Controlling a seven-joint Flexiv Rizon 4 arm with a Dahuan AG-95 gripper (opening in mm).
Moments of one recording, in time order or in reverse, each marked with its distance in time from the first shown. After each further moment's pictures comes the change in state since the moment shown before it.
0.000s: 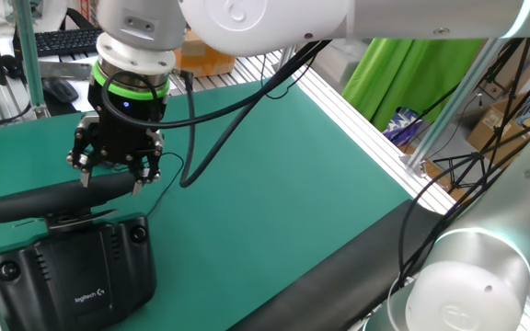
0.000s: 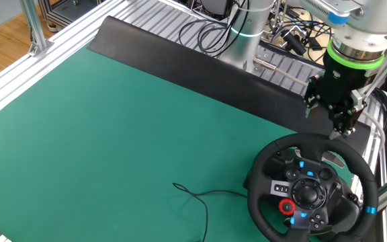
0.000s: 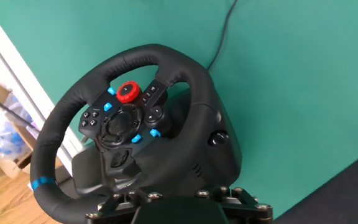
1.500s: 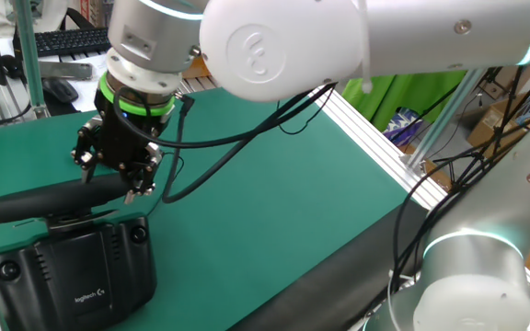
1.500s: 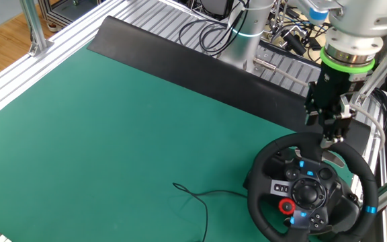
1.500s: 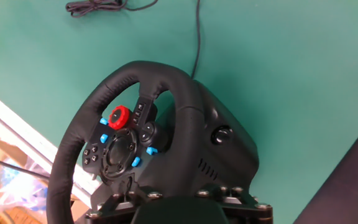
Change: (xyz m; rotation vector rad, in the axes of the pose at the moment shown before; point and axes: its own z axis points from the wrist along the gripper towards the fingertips) arm -0.004 0.001 0.008 -0.075 -0.041 0.312
